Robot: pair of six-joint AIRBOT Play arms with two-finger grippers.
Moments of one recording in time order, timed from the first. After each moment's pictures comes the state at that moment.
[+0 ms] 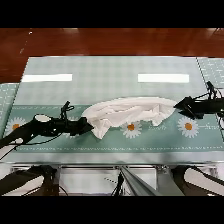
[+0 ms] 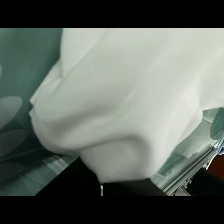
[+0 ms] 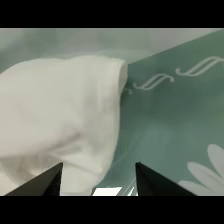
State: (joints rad) left arm -0.18 -1.25 0.39 0.36 -0.82 -1.11; right arm -0.48 -1.28 0.78 -0.92 1.10 1.28
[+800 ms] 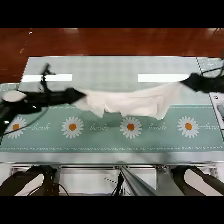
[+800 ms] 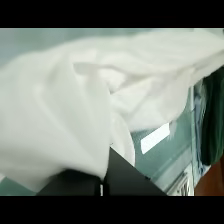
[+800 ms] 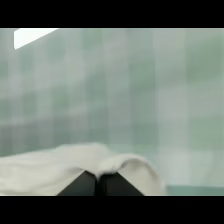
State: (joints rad) left arm -0.03 -1.03 0.76 0.35 -0.94 -1.03; right arm -0.38 -1.11 1.02 -0.77 1.00 1.15
